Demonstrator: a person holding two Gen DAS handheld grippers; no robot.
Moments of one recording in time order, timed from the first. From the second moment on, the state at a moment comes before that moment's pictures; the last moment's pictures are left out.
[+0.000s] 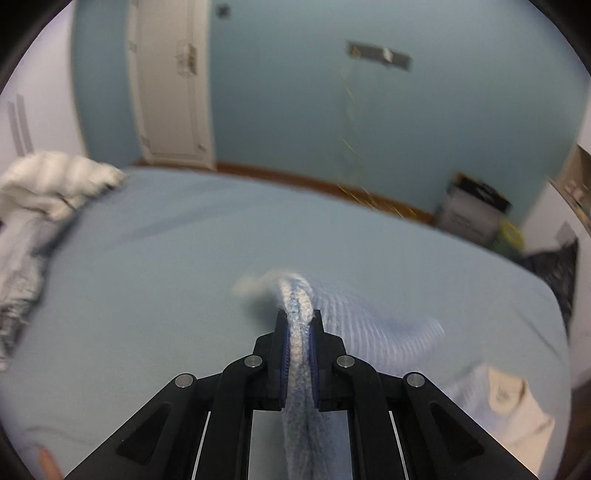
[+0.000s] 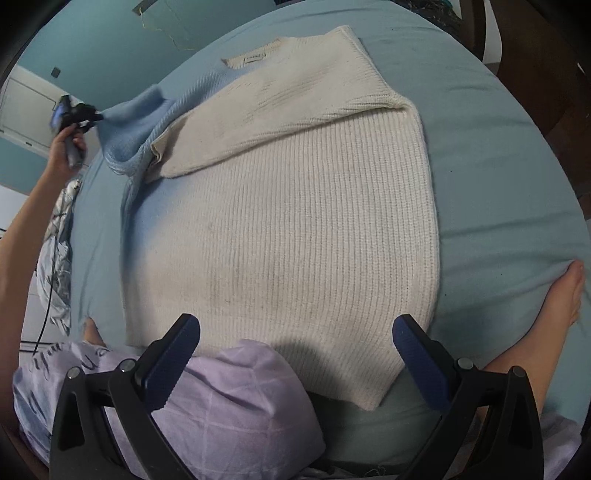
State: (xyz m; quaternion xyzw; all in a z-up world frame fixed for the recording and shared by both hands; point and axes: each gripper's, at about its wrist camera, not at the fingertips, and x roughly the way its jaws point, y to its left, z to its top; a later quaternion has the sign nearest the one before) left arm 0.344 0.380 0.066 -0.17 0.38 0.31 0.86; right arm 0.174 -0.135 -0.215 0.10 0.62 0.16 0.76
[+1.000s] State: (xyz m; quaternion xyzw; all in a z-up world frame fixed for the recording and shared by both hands) left arm 0.248 0.012 0.007 0.02 0.53 -0.17 0.83; right arm 0.175 -0.119 -0.210 0.09 0.62 0.20 0.75
